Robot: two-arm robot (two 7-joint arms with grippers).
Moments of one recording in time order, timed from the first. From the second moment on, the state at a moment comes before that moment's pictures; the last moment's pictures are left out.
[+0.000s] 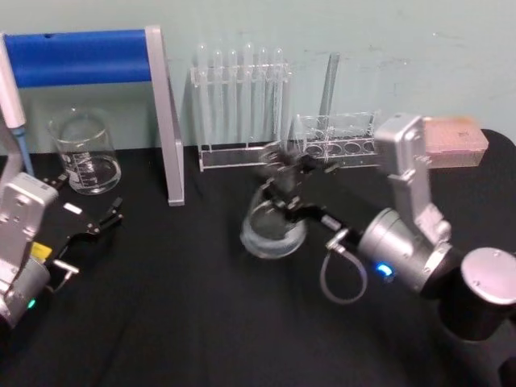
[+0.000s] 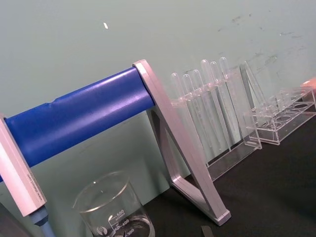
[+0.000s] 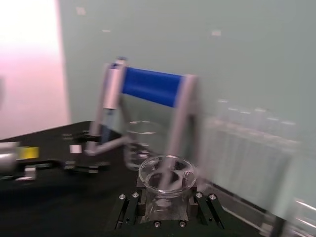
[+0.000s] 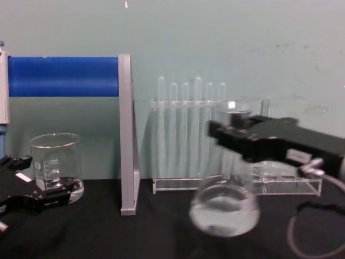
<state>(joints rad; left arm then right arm) -0.20 0.60 0.45 -1.41 -0.25 -0.12 0.03 0.20 0.32 -0.37 -1.61 0.31 0.02 0.41</state>
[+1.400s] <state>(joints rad) -0.20 0.60 0.45 -1.41 -0.25 -0.12 0.03 0.23 0.36 -0.47 -1.60 0.35 0.02 0.40</state>
